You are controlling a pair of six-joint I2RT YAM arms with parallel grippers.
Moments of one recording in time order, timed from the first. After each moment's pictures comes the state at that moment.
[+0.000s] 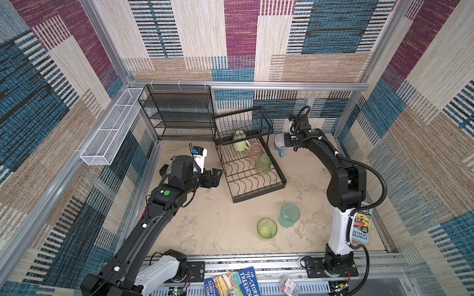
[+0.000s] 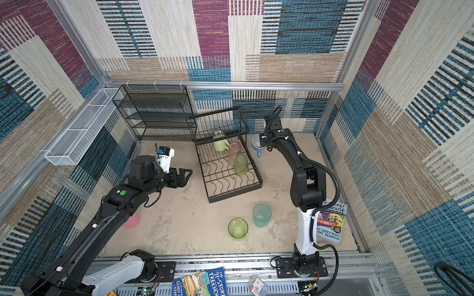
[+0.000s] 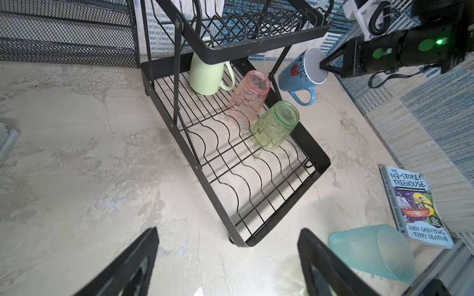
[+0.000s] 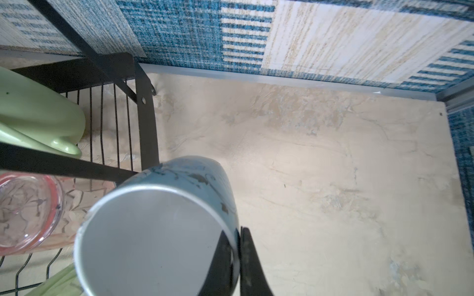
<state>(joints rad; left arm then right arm) -0.34 1.04 1.03 -0.54 0.16 -0.23 0.19 2.04 1.88 -0.65 0.09 0.06</state>
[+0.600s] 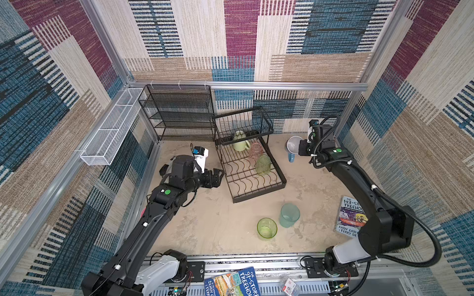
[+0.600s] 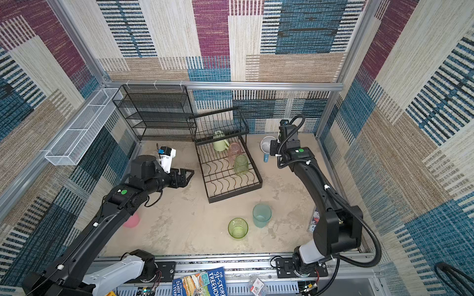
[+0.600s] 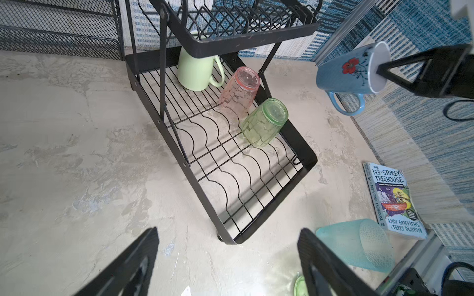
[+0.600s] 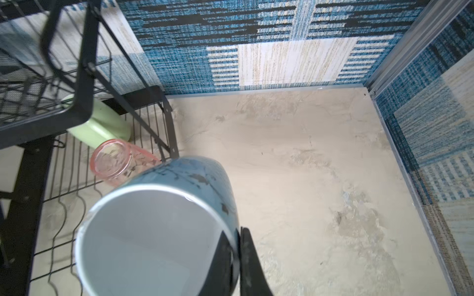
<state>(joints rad) -0.35 1.06 1.03 -0.53 0.22 -0.28 0.19 1.45 1.34 -0.51 0.09 0.18</state>
